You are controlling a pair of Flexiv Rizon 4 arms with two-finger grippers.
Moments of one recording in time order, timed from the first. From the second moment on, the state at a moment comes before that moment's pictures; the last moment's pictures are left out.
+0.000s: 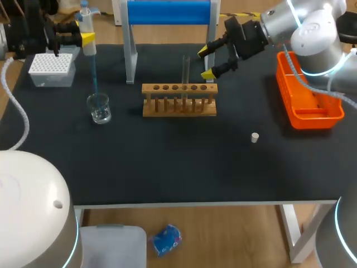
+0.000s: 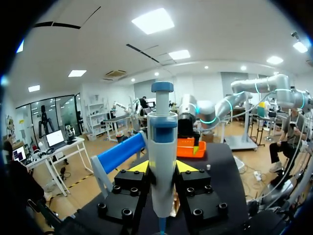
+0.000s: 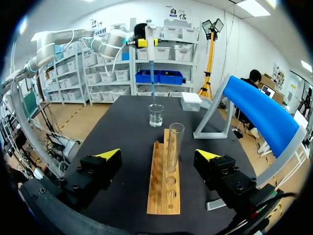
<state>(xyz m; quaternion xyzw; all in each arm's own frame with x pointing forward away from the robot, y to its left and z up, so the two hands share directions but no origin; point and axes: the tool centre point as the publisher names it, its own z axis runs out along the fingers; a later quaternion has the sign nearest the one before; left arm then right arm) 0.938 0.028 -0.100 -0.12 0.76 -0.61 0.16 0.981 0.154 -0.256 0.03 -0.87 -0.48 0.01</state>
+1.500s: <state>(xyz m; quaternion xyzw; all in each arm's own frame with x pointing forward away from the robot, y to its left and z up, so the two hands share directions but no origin) 0.943 -0.224 0.019 0.05 0.79 -0.61 0.07 0.981 0.154 -0.256 0.03 -0.87 -0.48 0.01</state>
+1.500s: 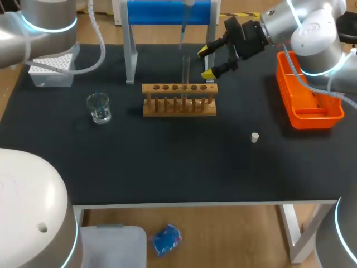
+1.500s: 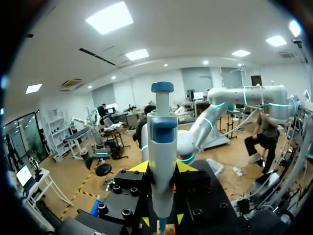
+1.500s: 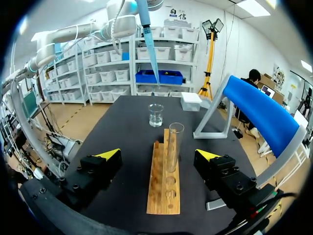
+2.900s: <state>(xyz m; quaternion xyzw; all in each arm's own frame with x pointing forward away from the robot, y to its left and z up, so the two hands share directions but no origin) 0.977 -0.229 0.002 0.02 0.76 -0.64 0.05 0.981 0.154 -0.256 0.03 -0.87 -0.48 0.01</state>
